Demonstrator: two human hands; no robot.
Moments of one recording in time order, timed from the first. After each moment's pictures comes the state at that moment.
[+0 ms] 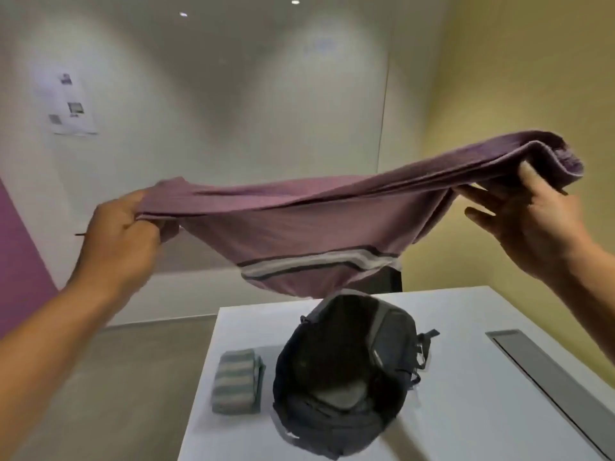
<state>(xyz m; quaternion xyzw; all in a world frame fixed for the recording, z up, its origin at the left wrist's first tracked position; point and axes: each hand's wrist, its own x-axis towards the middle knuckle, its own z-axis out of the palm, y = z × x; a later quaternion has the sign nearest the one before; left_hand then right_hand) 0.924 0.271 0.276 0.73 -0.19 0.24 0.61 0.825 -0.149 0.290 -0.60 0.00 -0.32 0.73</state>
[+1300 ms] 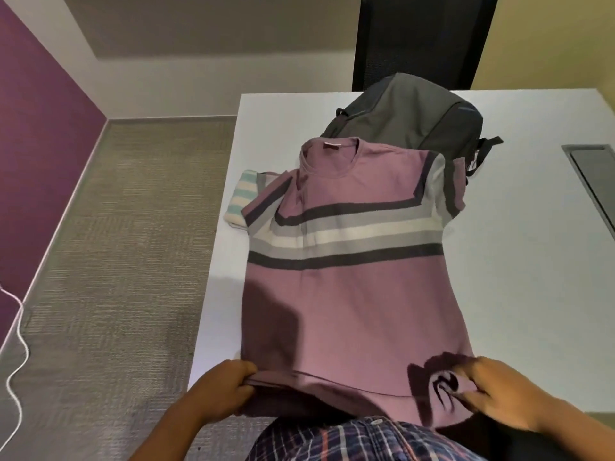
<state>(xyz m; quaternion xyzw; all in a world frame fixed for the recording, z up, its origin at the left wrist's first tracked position) 0.709 0.349 -0.157 0.86 -0.13 -0.44 0.23 0.611 -0.109 -0.126 -0.91 -0.05 0.35 0.21</state>
